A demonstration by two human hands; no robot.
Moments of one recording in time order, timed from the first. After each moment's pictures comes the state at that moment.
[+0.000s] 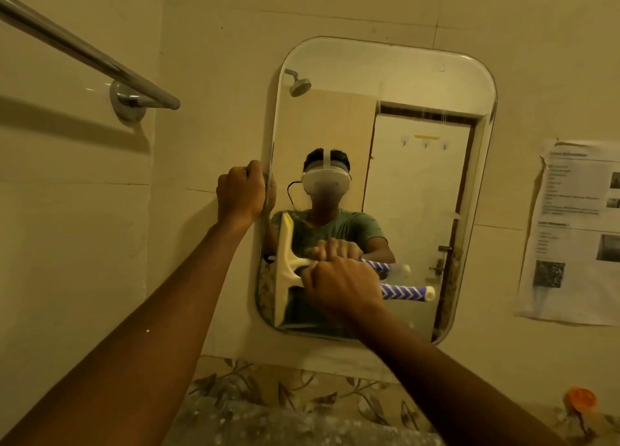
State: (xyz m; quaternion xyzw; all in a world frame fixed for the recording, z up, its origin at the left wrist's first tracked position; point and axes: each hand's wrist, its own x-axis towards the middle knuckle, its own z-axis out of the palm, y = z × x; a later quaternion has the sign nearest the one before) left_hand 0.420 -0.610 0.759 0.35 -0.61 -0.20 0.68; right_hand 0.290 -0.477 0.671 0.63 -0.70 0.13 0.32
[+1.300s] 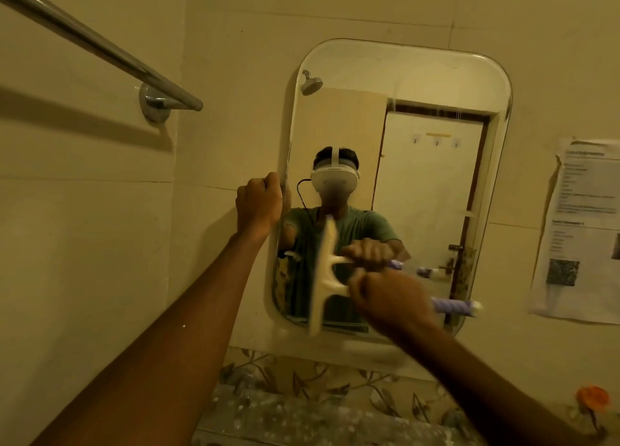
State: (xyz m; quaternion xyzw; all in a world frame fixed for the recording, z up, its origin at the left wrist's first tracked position) left_hand 0.423 -0.605 0.740 0.36 -0.62 -0.20 0.66; right_hand 0.267 -0.432 0.662 0.64 -0.71 0.13 0.27
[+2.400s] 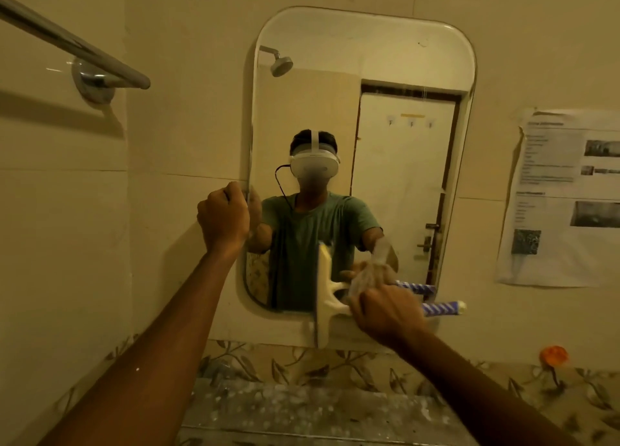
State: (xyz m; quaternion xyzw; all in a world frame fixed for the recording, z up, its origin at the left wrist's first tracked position) left_hand 0.412 -0.588 0.700 0.40 -0.58 -0.17 0.69; right_hand 0.209 -0.434 0.605 0.60 -0.76 0.12 0.22
